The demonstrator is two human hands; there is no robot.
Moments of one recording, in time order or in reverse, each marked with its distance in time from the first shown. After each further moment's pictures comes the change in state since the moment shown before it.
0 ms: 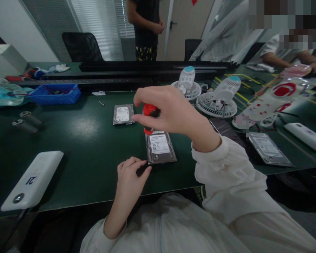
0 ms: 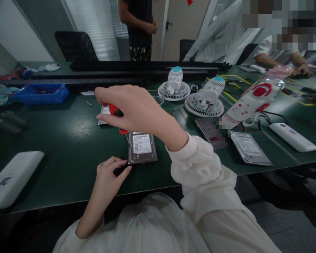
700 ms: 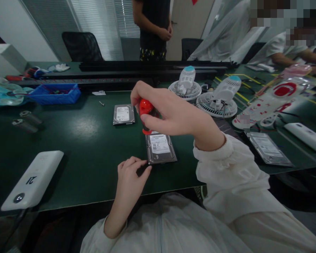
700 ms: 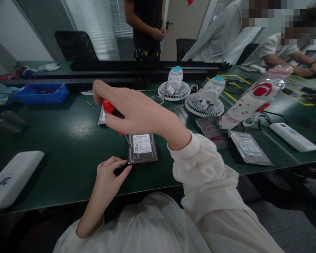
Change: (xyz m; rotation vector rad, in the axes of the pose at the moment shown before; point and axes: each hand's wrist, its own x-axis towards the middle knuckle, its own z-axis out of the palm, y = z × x) left_hand 0.000 0.001 0.000 -0.005 -0.005 -0.004; right_hand 0.000 -0.001 -0.007 0.083 -0.082 -0.102
